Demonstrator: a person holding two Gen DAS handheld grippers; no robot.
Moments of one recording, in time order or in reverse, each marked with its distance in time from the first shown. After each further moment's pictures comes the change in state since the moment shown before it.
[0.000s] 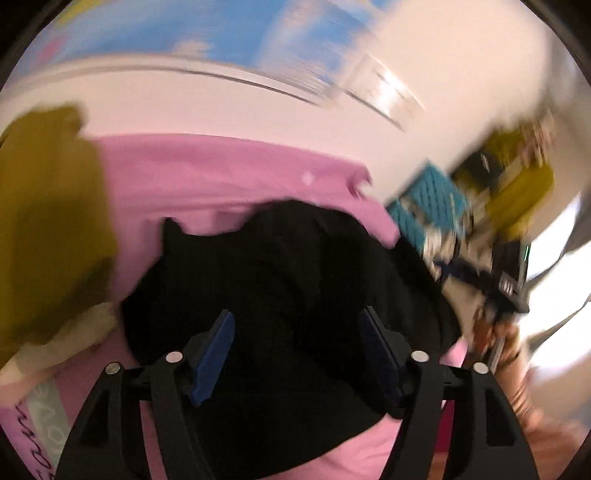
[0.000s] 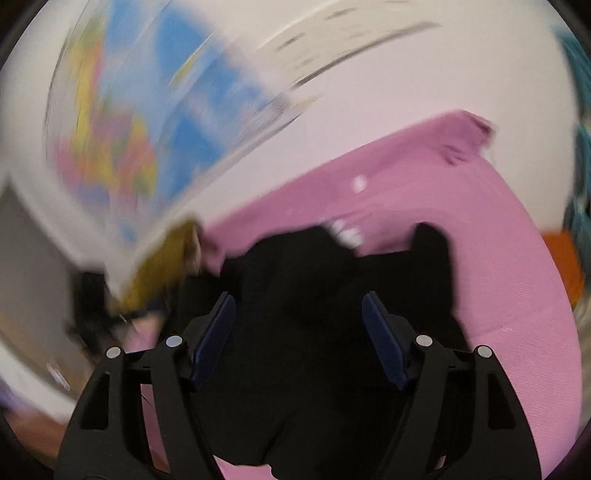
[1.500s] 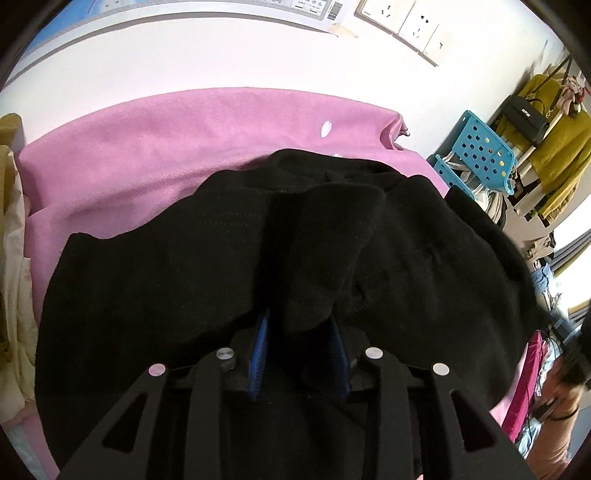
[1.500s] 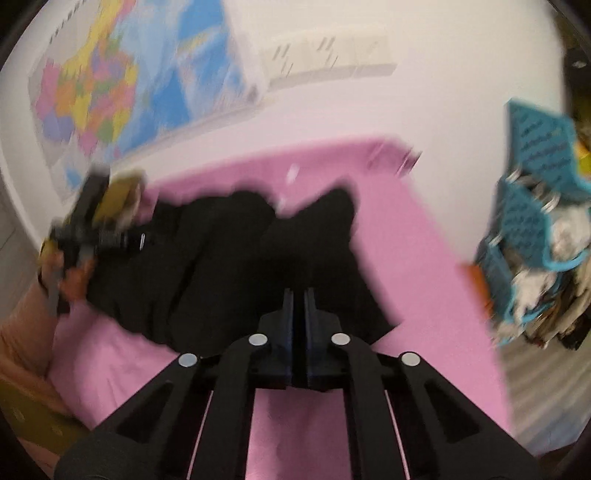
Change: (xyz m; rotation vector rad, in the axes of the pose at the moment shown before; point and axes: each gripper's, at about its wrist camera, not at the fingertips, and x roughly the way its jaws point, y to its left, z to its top) left arm 0.103 0.006 0.017 0.027 0.111 0.166; right arm -0.088 -0.004 -0.072 -0.115 -0.175 -0.348
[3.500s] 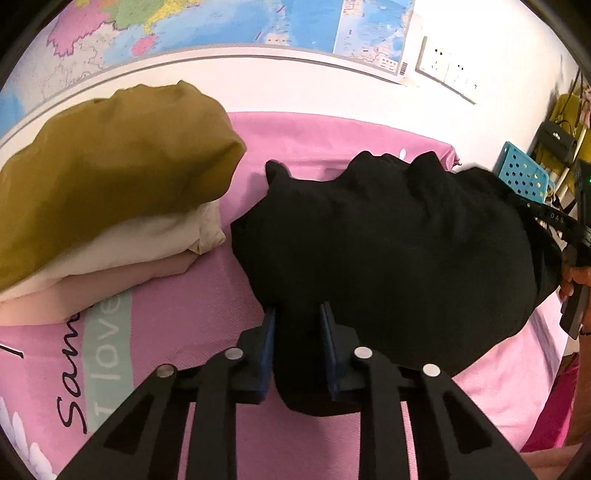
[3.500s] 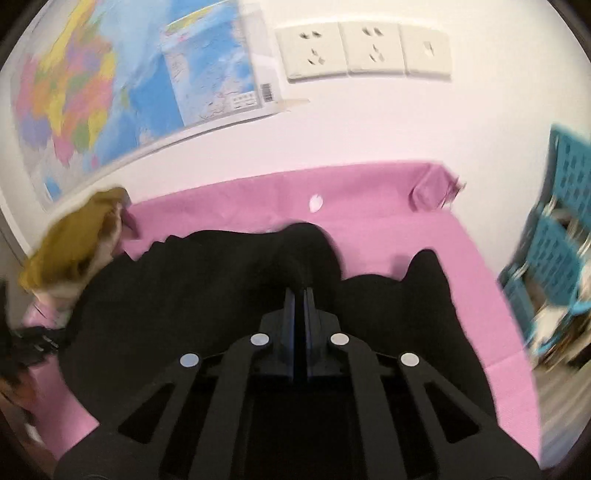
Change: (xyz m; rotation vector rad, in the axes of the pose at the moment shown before) left arm -0.088 0.049 -0.111 -0.085 -0.189 0.236; right arm 0.115 0.061 0.060 -0.025 0.102 0.024
